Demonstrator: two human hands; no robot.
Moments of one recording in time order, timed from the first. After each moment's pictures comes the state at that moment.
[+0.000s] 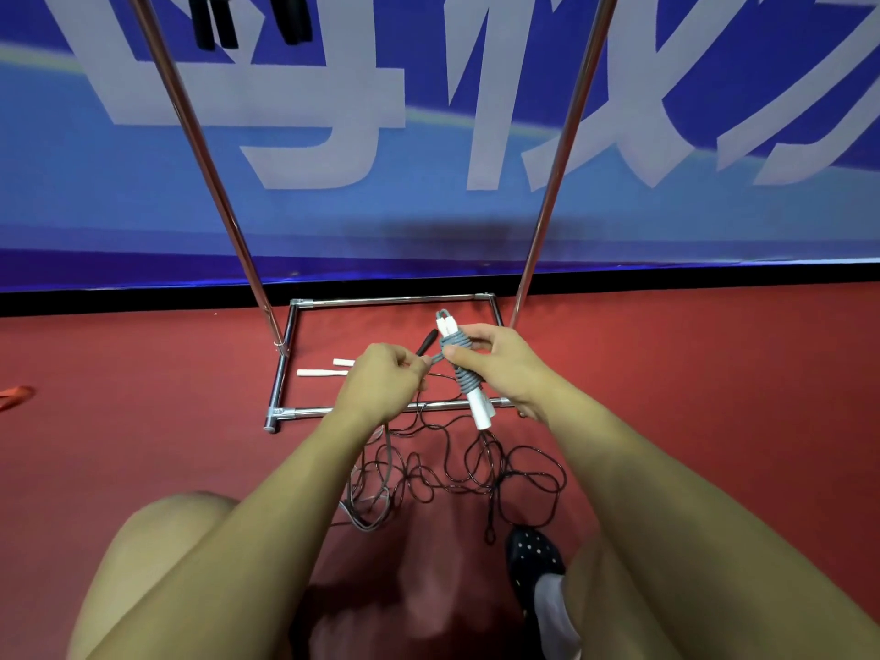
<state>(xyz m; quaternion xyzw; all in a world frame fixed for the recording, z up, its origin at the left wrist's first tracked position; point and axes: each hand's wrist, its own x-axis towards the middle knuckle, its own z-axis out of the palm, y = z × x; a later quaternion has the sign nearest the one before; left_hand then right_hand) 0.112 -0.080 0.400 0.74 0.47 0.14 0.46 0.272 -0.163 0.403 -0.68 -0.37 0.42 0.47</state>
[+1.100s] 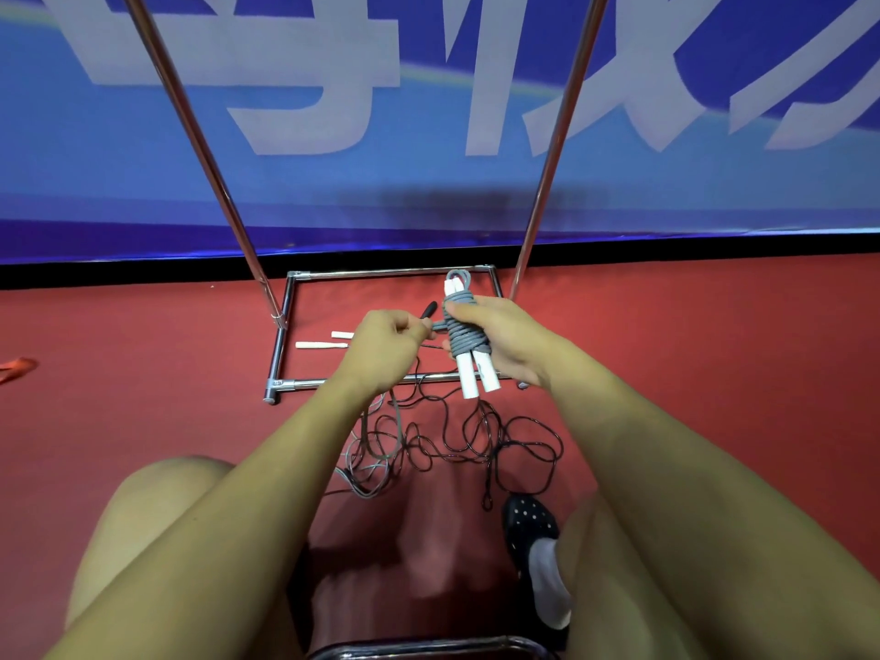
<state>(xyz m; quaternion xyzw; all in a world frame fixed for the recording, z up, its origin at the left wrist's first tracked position) 0.117 -0.087 0.400 0.72 0.43 0.18 0.50 0.274 -0.161 0.407 -0.59 -0.25 0.56 0.52</state>
